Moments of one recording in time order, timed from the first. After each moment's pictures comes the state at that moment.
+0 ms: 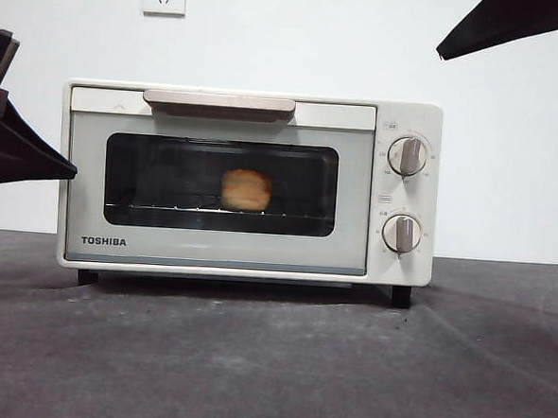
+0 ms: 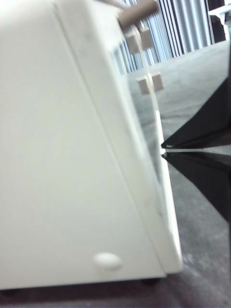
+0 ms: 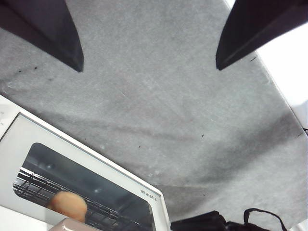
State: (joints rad) left arm 0.09 1.44 0.57 0.46 0.89 -0.63; right arm 0.84 0.85 0.83 -0.56 -0.11 0.16
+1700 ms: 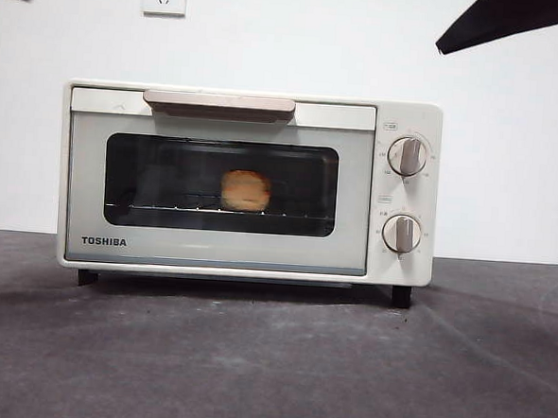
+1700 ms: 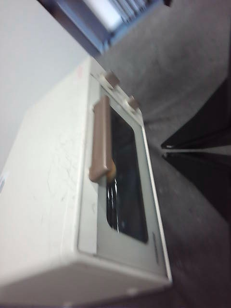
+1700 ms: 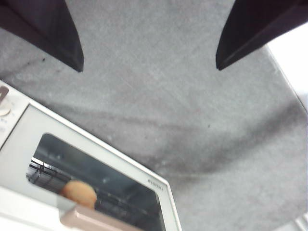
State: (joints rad) left arm -0.10 0.64 0.70 -0.40 0.54 -0.30; right arm 0.84 0.85 0.83 -0.53 -0.07 0.16
